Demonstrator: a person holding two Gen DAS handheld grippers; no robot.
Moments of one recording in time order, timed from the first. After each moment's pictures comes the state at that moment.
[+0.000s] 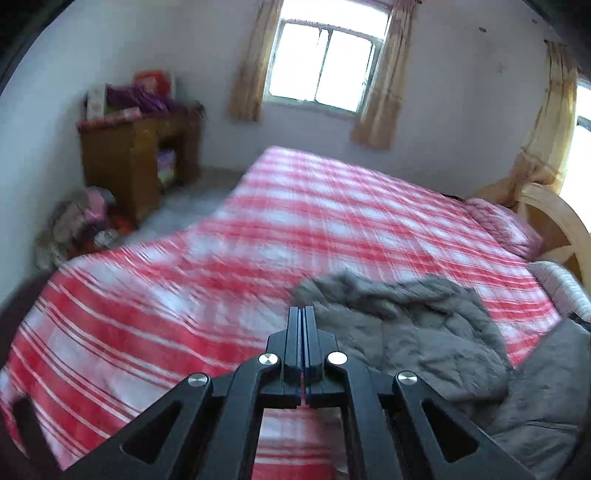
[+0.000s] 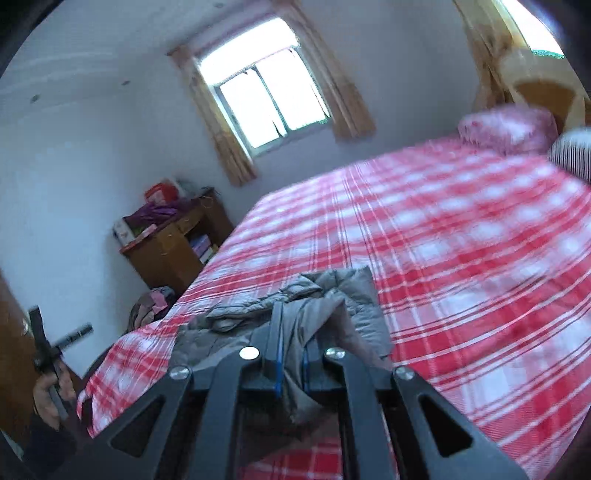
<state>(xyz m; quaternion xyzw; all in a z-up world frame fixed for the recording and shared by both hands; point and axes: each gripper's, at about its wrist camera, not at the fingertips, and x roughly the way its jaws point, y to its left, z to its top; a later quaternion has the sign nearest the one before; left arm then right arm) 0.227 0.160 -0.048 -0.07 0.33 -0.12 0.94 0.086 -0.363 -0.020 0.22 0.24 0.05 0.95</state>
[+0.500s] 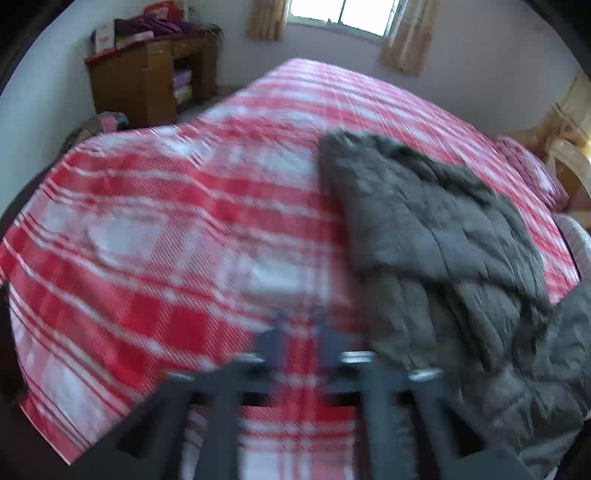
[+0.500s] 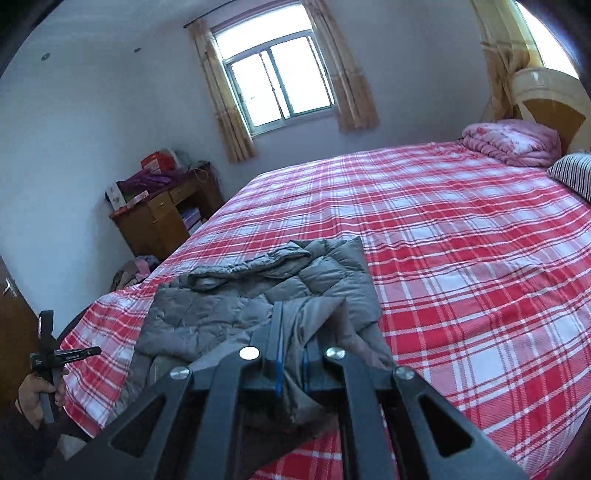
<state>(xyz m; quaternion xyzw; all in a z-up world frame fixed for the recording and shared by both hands) 0.160 0.142 -0.164 -0.05 0.48 -0.09 0.87 0.039 -0.342 -0.053 0.13 0.25 0.04 0.96</state>
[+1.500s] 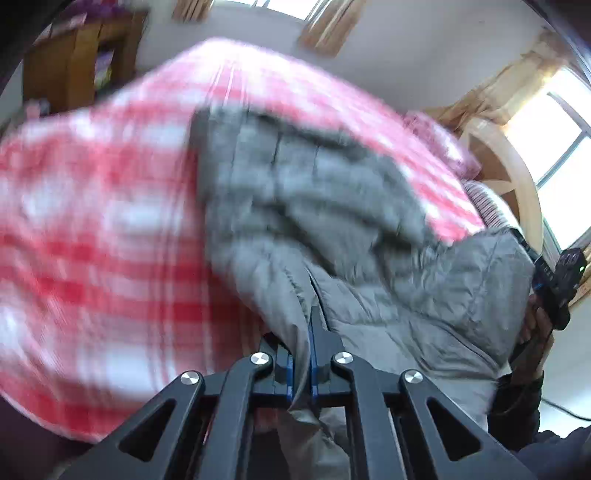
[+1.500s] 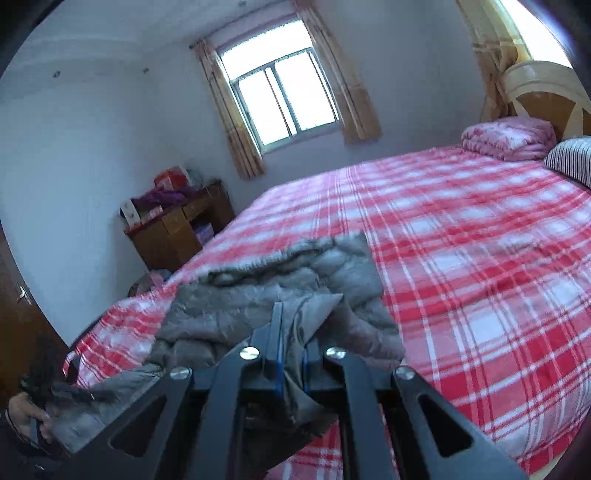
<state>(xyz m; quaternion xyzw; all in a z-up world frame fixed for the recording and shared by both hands) 0.092 0.101 -0.091 -0.10 0.47 -0.26 0.84 -0.011 -0.339 -0.065 0.16 0.20 0.06 0.96</state>
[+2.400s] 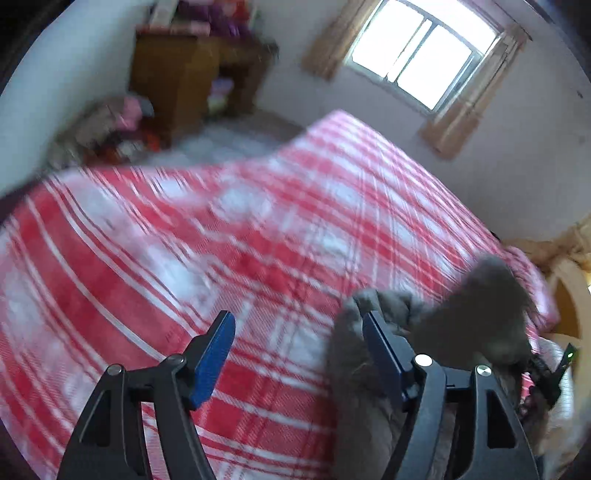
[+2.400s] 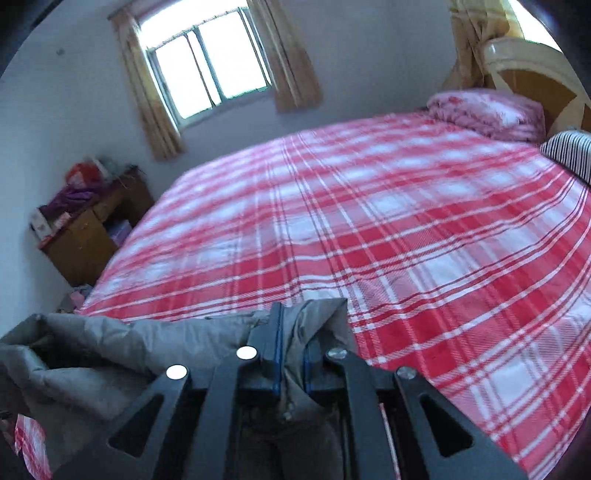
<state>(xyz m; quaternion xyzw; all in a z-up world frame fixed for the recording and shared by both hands) 0.305 0.185 -0.079 -0.20 0.38 -0.03 0.90 0.316 -0.404 -0.118 0.18 0.31 -0.09 0.93</state>
